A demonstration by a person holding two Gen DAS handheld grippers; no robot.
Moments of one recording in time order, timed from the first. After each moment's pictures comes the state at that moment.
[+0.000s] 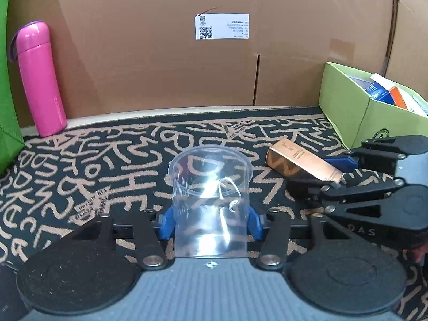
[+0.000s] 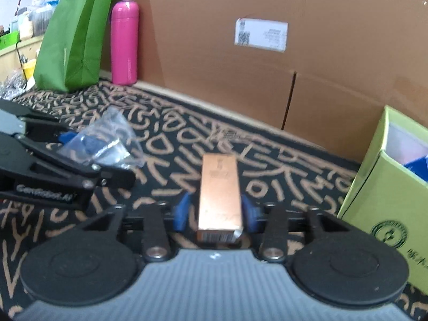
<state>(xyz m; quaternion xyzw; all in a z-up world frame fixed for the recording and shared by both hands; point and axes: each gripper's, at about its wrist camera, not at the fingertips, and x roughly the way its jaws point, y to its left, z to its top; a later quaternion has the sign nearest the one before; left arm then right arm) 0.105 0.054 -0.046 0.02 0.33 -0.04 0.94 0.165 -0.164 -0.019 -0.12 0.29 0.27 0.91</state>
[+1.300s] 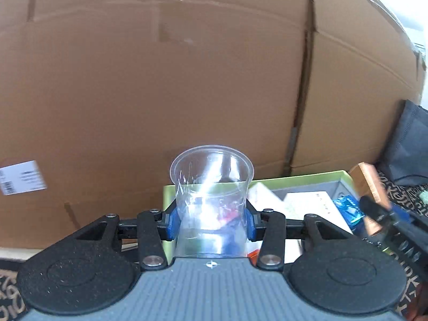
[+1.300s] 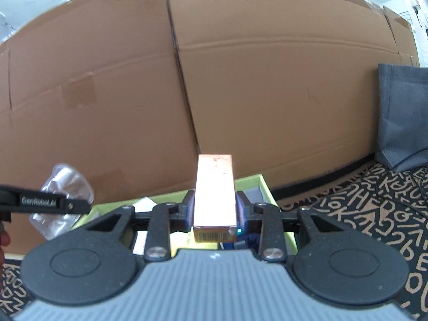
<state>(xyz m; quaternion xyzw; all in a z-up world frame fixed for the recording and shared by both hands) 0.225 -0.170 0.041 0.03 0.23 -0.19 0.96 0.149 -0.402 0.039 0.12 0.10 -0.10 0.98</state>
